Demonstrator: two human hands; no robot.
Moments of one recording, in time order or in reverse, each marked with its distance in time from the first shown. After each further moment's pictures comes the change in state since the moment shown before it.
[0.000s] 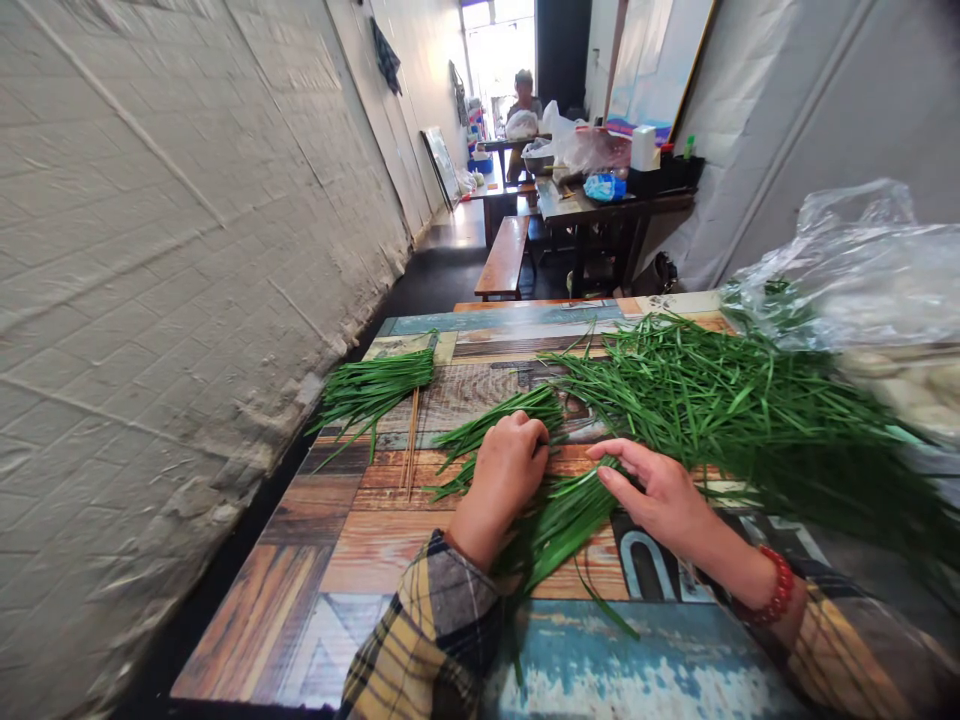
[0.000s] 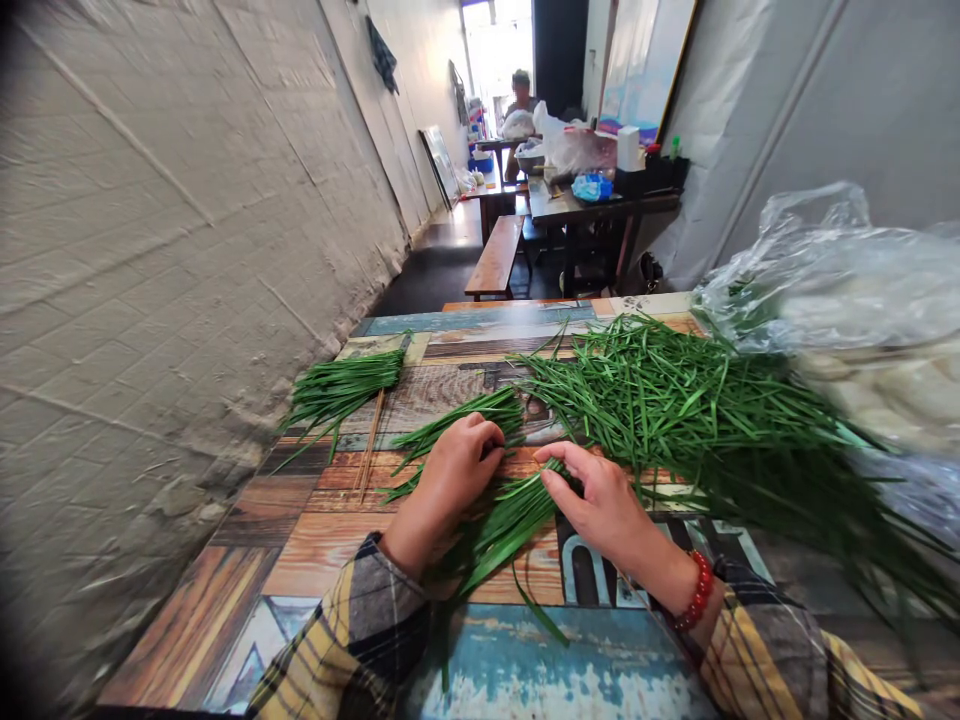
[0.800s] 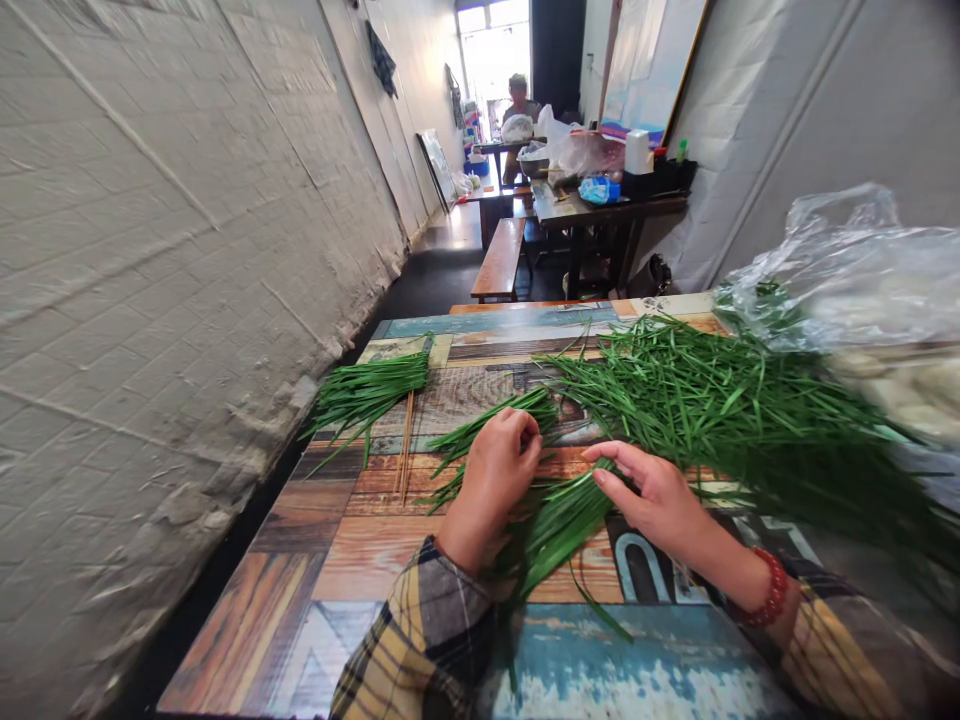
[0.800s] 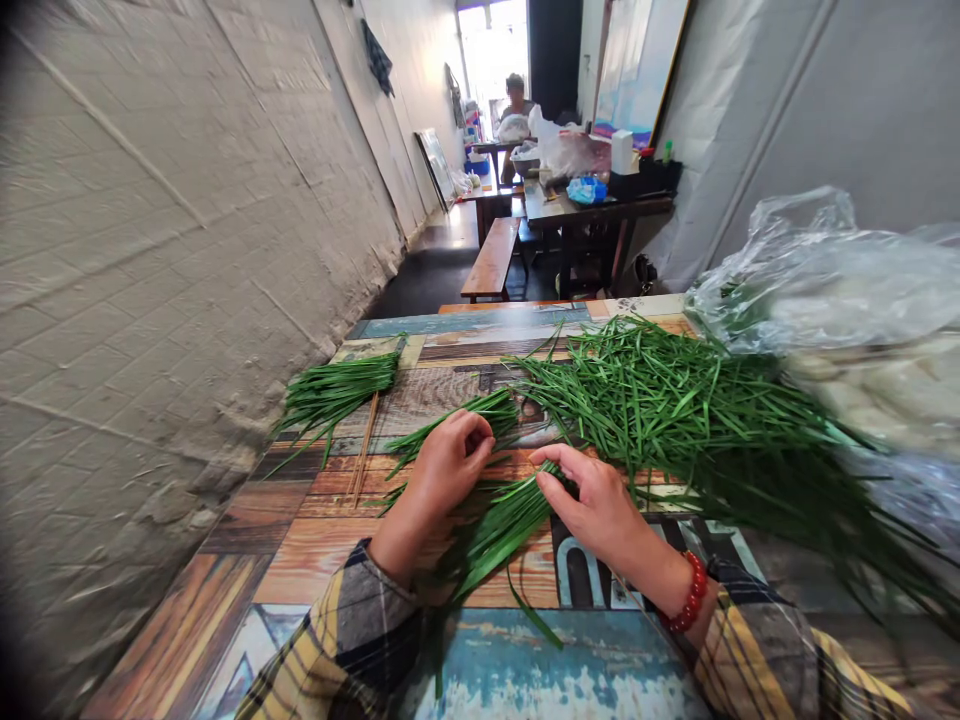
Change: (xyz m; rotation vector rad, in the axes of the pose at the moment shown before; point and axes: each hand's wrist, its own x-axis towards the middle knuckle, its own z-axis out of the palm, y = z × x) left_hand 0.003 -0.002 -0.004 -0.197 0.093 -0.002; right_hand -0.001 0.000 0.000 -0.017 0.018 -0.047
